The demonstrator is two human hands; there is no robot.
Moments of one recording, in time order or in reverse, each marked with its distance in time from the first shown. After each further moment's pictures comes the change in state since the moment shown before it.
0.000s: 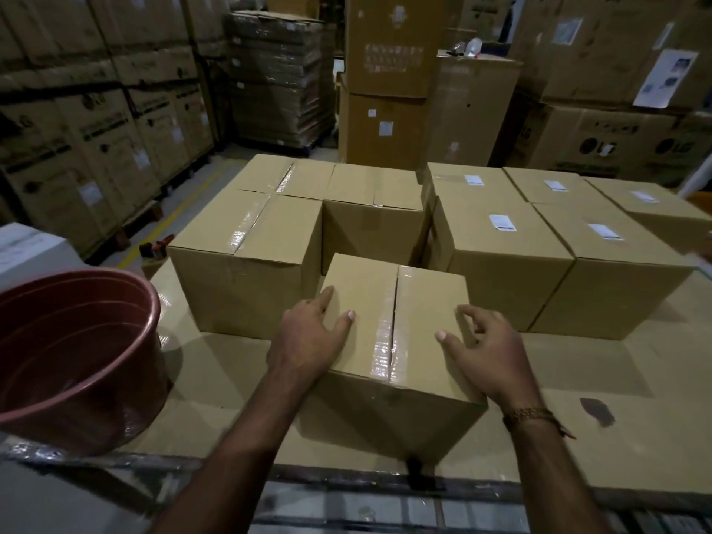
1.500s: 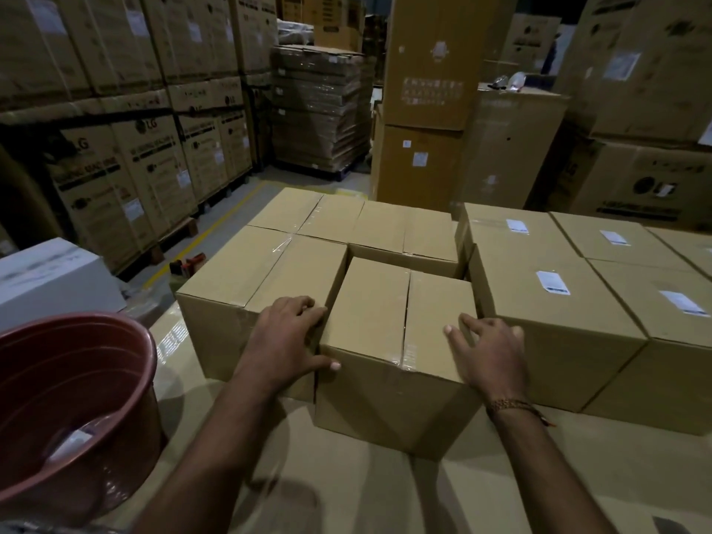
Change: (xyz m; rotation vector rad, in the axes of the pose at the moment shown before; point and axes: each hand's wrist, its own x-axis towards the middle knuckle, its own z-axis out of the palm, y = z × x) left_hand 0.111 -0.026 -0.049 0.446 -0.057 0.281; right_hand 0.154 -0.025 0.067 -0.273 0.106 -0.114
